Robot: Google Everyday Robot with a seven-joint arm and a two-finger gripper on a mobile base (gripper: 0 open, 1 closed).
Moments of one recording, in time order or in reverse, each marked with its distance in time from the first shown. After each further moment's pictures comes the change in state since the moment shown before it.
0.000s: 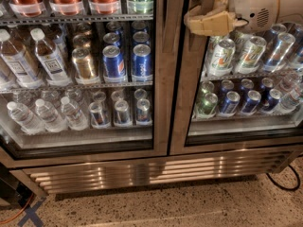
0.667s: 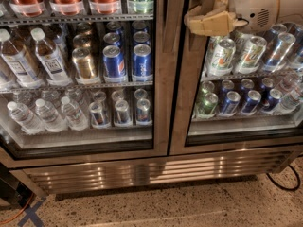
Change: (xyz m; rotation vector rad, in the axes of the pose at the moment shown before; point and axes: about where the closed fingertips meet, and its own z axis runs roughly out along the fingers) arm 0.000 0.000 0.001 -0.001 -0.001 0.003
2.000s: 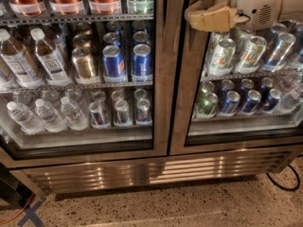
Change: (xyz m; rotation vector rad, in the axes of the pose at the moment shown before) arm -0.013 0.000 -0.003 0.025 -0.032 -0.011
